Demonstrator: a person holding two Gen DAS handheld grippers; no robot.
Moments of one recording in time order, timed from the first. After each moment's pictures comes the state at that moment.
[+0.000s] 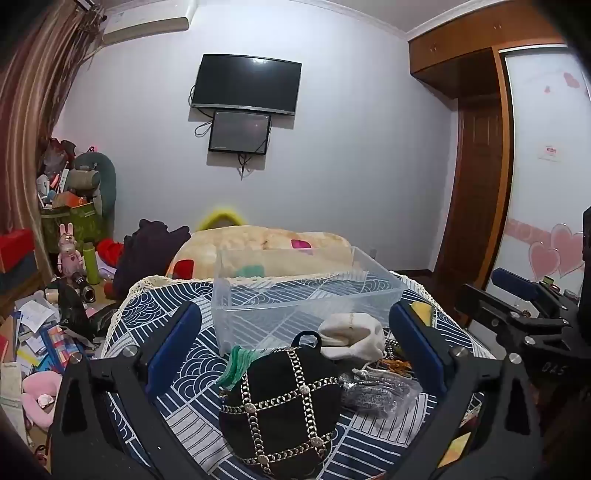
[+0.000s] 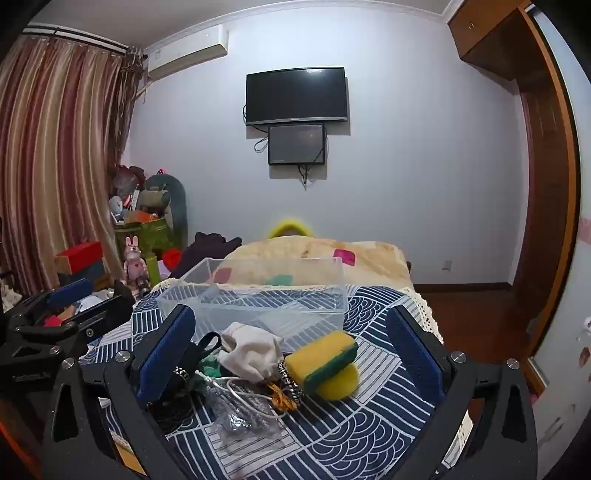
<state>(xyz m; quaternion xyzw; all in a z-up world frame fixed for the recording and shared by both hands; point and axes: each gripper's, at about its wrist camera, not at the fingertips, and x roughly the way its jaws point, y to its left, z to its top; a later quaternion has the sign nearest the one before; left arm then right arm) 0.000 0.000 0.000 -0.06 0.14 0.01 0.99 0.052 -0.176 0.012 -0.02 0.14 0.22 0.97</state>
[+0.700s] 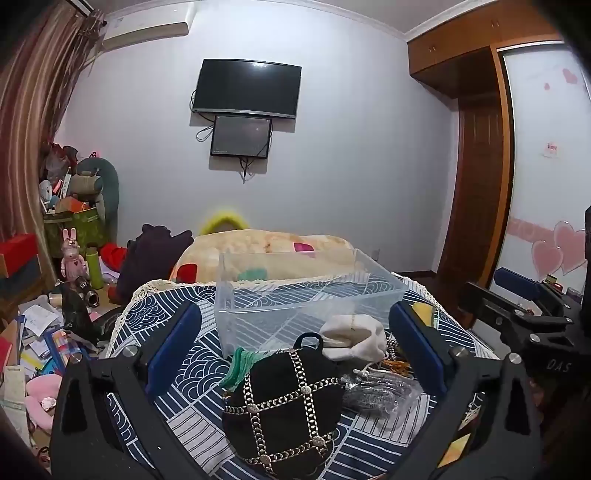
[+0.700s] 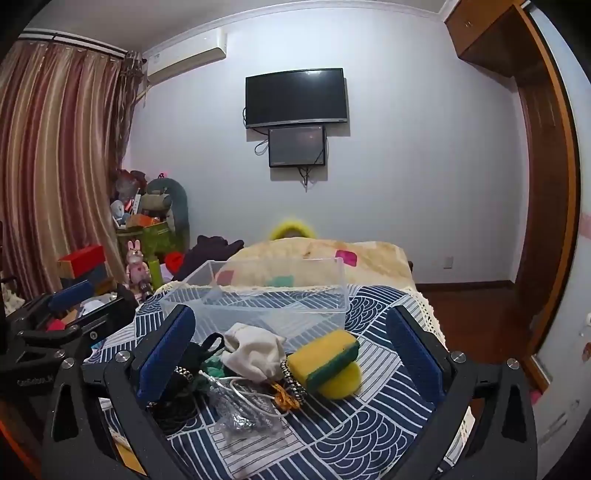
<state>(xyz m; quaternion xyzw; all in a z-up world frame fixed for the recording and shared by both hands) -0.003 -0.005 0.002 -0.06 0.13 0.01 0.99 0.049 -0.180 0.013 -0.01 0.14 0.22 0.97</state>
